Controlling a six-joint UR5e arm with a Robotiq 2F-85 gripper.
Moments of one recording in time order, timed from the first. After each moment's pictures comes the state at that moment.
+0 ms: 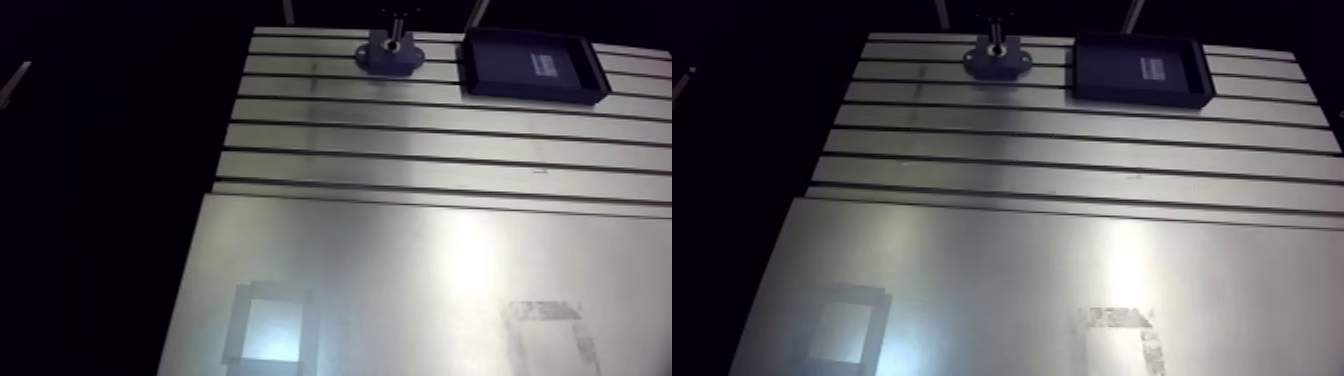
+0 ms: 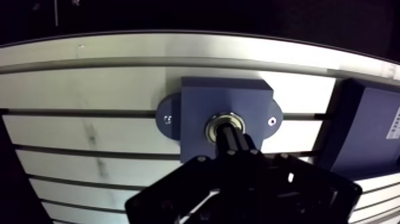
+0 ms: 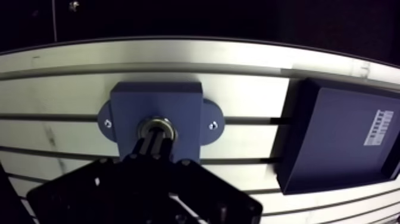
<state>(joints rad) 0.04 -0.89 1.38 -1.95 -1.61 -1.58</state>
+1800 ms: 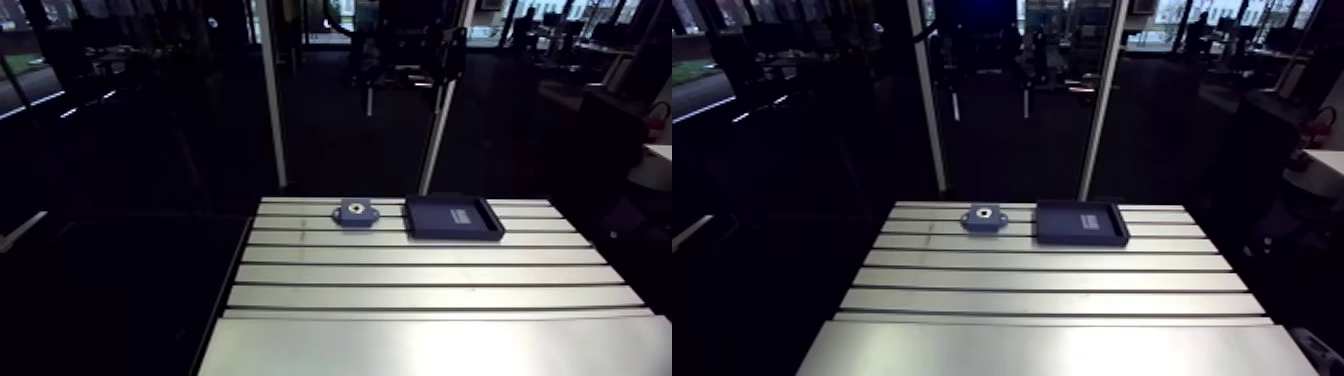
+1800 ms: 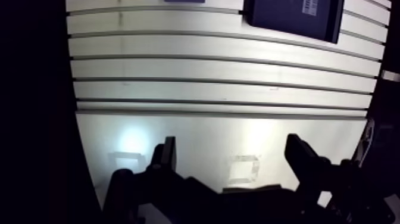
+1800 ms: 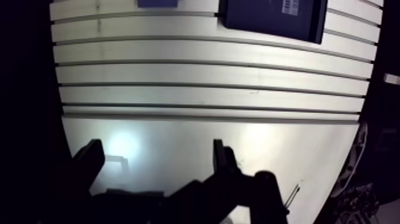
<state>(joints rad) -0.02 -1.42 1.44 -1.49 -1.61 -1.65</state>
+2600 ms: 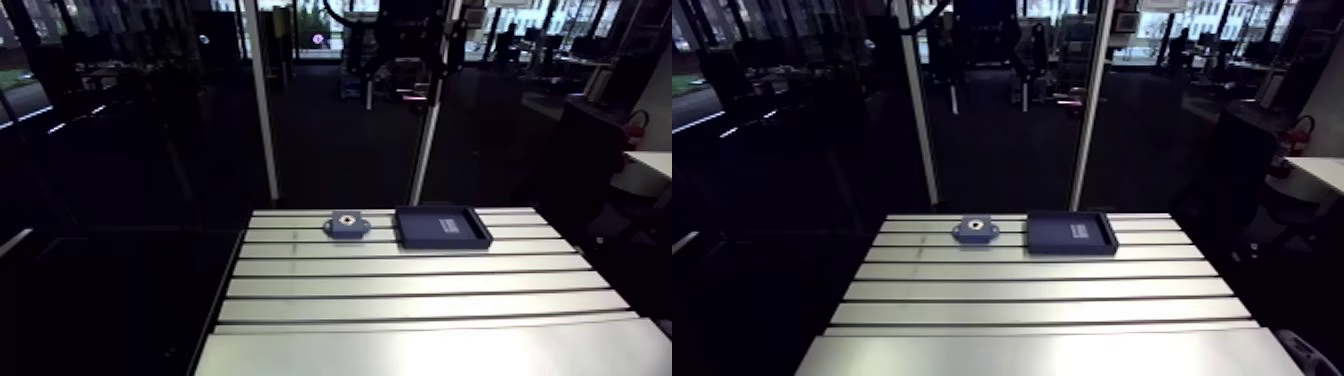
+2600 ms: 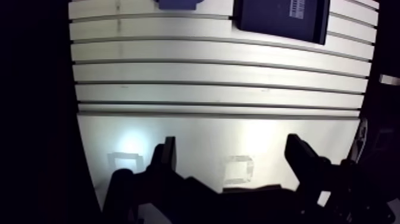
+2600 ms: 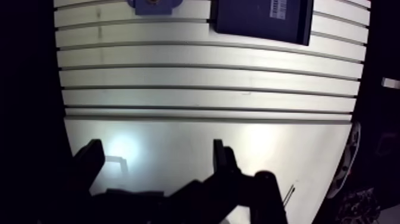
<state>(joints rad) -0.05 -1.46 1.42 -1.48 -1.60 -1.67</state>
